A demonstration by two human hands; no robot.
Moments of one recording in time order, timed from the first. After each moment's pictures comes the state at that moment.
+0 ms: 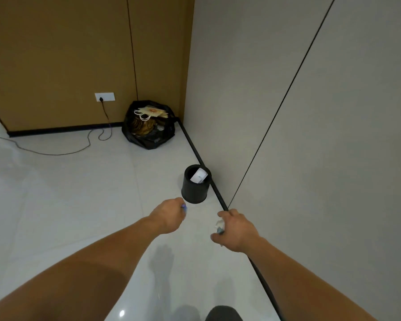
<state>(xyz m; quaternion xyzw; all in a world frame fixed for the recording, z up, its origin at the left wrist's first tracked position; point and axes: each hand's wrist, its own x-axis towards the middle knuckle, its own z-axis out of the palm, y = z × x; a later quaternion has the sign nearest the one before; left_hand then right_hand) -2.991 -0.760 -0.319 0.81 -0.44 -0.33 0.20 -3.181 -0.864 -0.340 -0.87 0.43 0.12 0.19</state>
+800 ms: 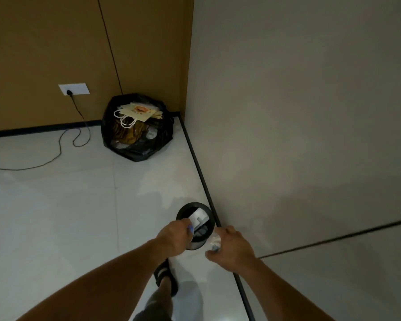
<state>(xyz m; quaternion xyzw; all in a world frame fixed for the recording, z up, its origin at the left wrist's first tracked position) -2.753 -1.230 -0.432 0.80 -0.41 -0.41 0.12 -2.922 -1.318 -0.445 -0.84 0.42 0.18 0.28</state>
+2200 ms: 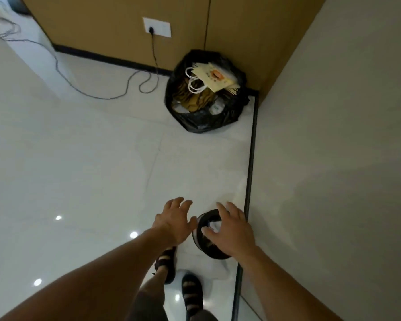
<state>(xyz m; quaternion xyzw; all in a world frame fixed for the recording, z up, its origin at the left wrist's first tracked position) -2.632 -1.286 -0.558 0.90 -0.22 -0.35 0.12 -2.726 -1.443 -0.564 -0.92 0.21 0.24 0.21</state>
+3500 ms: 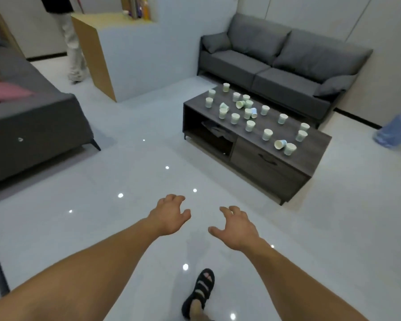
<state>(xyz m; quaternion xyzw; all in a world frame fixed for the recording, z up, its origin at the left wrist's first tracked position) -3.425 -0.514 -0.352 0.64 0.70 0.05 0.31 -3.207 -0.506 -0.374 -0.65 -0.72 0.24 -0.04</state>
